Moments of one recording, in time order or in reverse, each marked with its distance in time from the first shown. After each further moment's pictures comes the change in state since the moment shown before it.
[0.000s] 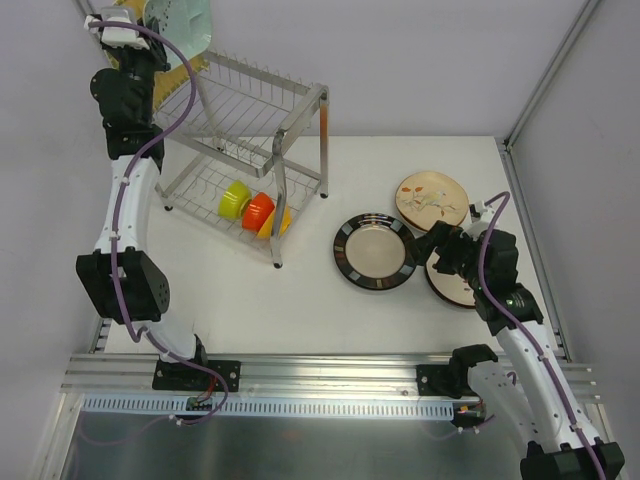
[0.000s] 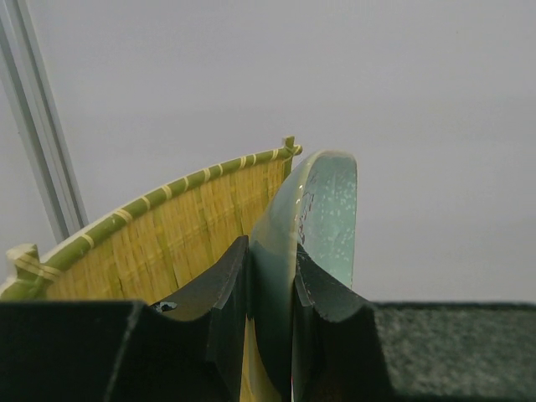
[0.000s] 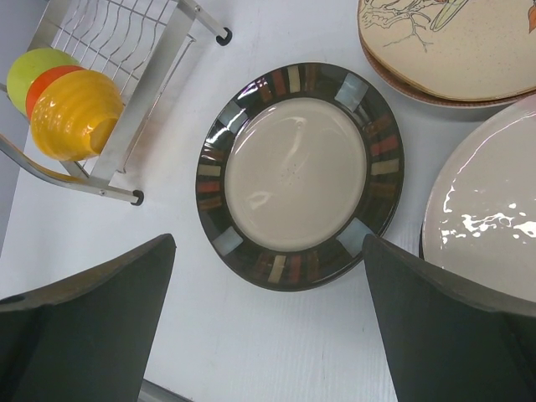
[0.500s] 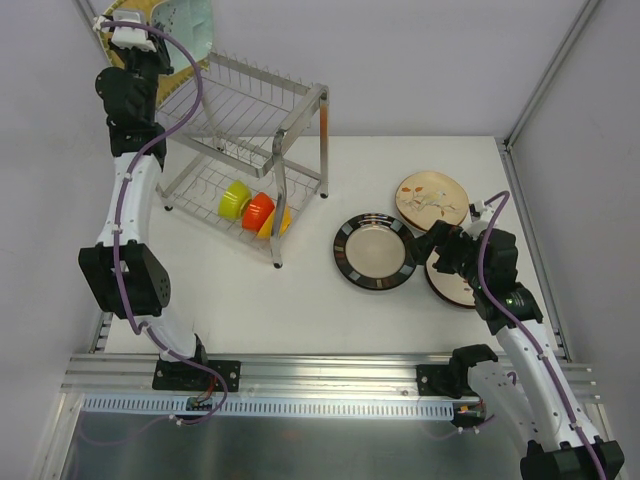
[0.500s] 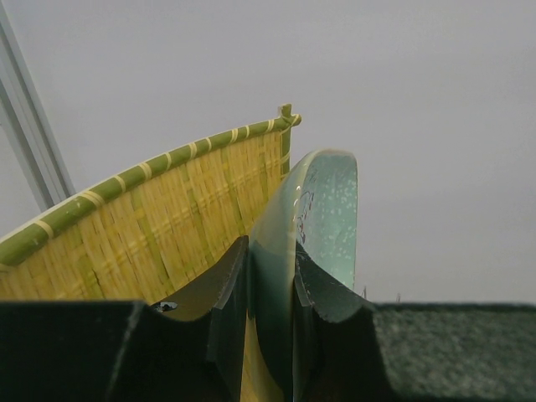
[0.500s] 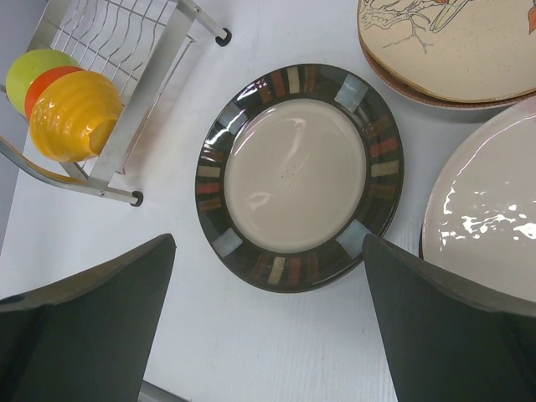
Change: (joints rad) left arm 0.003 0.047 0.009 -0.013 0.025 0.068; right arm -0.001 0.010 0.000 0.007 -0.001 -0.001
